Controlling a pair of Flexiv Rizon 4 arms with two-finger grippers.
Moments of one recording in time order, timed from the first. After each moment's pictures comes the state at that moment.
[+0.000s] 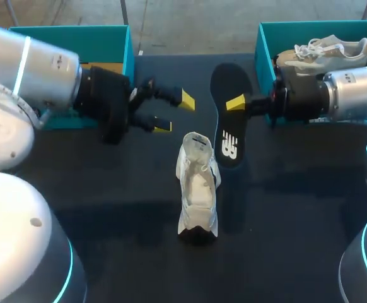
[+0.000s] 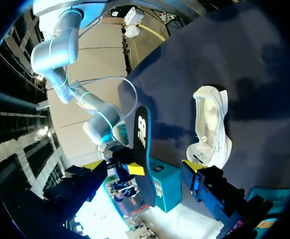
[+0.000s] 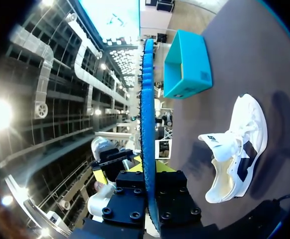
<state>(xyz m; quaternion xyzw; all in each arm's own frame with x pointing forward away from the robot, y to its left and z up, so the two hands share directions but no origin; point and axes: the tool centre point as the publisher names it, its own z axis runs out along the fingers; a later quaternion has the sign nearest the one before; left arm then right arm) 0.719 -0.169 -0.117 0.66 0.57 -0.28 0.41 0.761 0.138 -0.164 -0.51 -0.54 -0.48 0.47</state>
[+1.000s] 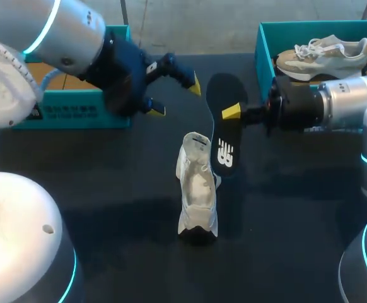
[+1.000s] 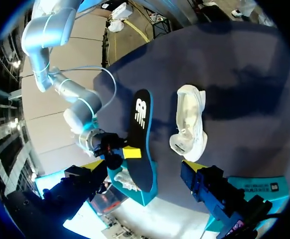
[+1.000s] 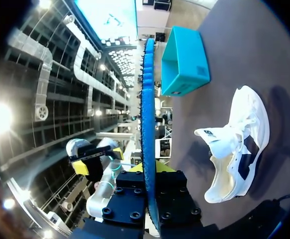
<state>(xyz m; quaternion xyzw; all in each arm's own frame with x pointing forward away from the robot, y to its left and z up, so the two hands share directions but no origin) 0.738 -0.169 -0.092 0.66 0.65 -0.18 0.32 0.753 0.147 -0.179 -0.51 -0.53 -0.48 0.48</state>
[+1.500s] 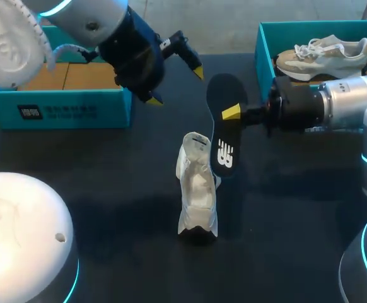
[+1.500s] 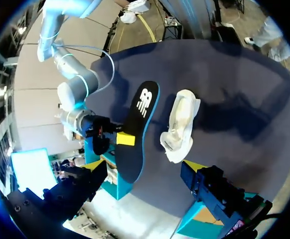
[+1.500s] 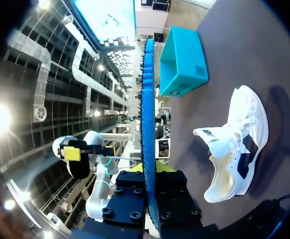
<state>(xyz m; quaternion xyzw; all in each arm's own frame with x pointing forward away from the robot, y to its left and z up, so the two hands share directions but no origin) 0.759 -0.166 -0.086 0.59 0.75 -0.16 0.24 0.753 0.147 -0.179 -0.52 -0.53 -0.47 0.48</state>
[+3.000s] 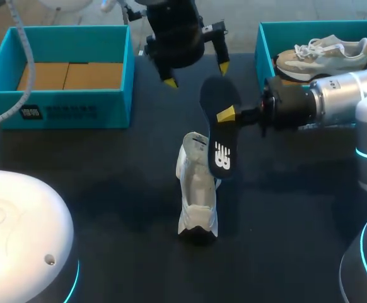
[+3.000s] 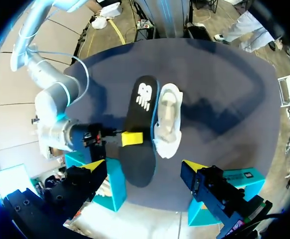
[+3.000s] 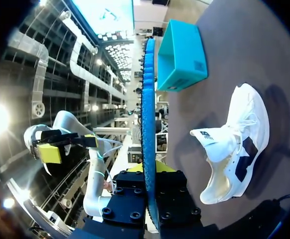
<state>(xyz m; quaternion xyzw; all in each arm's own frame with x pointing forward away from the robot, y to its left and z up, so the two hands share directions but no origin) 0.779 -0.201 -0.088 0.67 0.73 -0.08 0.13 0.757 0.155 -0.189 -0.50 -0.55 -0.45 0.49</state>
